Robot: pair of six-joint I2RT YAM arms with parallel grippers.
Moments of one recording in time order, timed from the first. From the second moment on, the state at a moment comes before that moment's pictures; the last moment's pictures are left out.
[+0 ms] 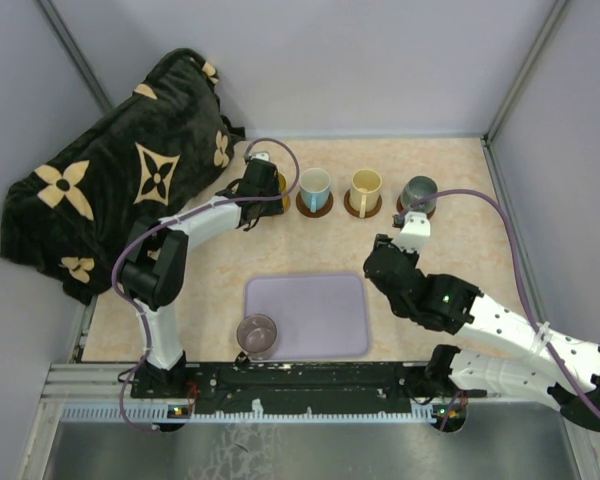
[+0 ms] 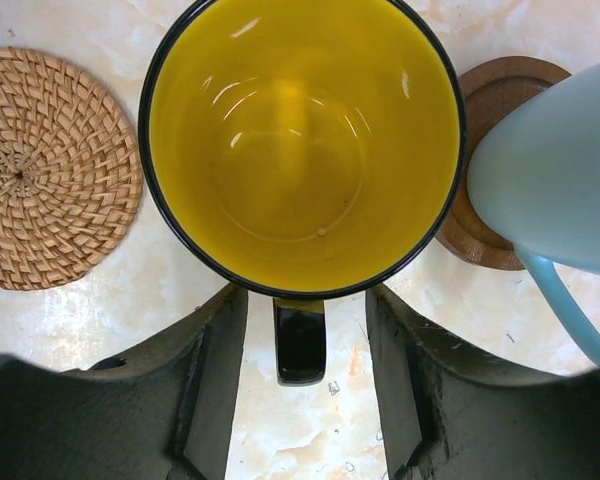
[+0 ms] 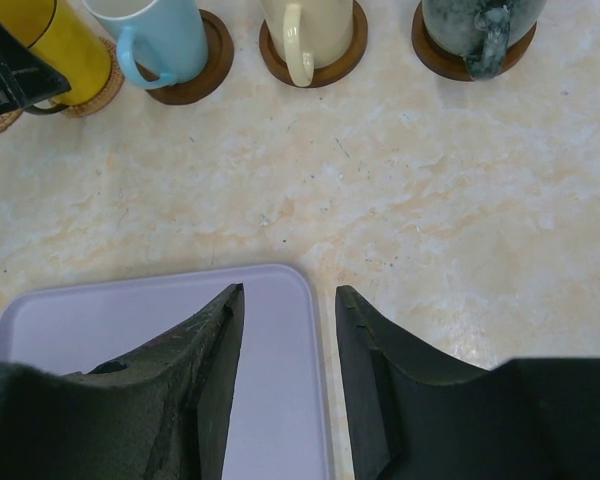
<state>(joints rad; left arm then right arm) -0.50 1.93 1.34 -0.16 -0.27 -0.45 1.03 0.86 0.84 -0.69 0.87 0.77</state>
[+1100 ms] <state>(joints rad) -0.56 1.15 0.85 -0.35 -0.26 -0.49 0.94 0.89 0.82 -0.63 0.81 0.77</state>
